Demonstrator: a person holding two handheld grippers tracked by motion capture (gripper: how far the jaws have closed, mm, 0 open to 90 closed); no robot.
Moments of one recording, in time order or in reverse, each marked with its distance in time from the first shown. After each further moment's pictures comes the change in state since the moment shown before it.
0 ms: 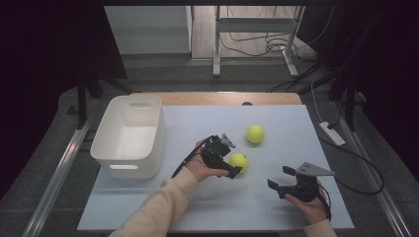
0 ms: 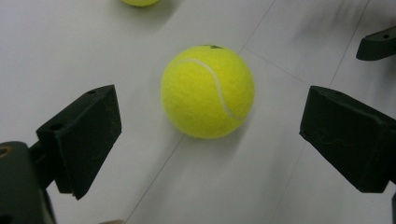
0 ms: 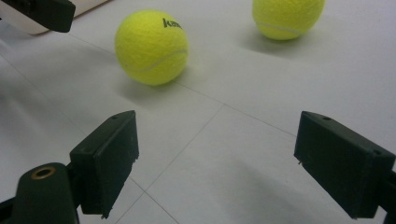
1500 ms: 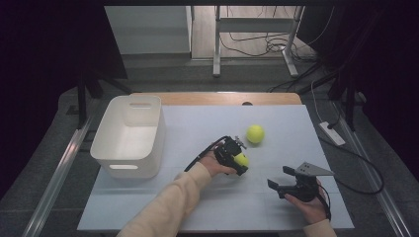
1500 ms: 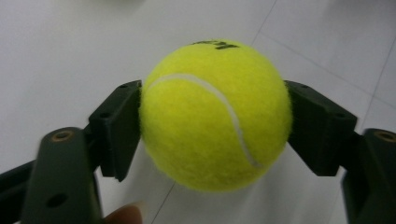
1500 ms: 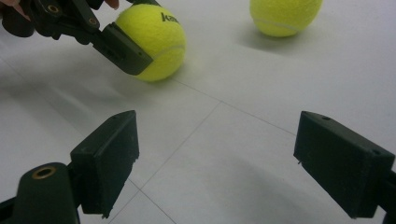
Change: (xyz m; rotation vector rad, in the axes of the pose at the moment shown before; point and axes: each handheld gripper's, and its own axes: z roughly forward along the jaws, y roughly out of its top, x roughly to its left) left arm 0.004 0.015 0.054 0.138 -0.029 0.067; right arm -0.001 -0.001 0.001 0.010 -0.010 -0.007
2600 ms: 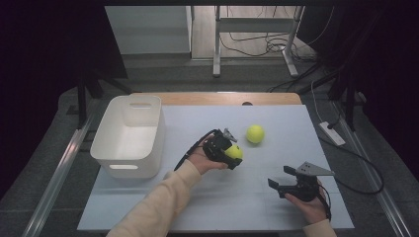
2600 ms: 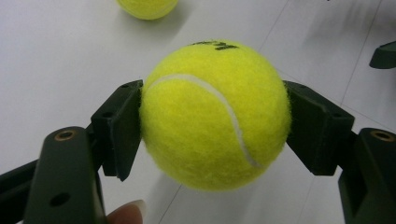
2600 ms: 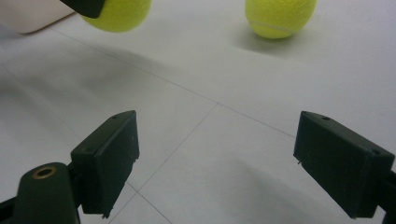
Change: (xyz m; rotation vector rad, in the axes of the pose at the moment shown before) left arm 0.006 -0.010 -0.052 -0.129 0.029 -0.028; right arm -0.001 0.000 -0.001 -0.008 -0.014 0.005
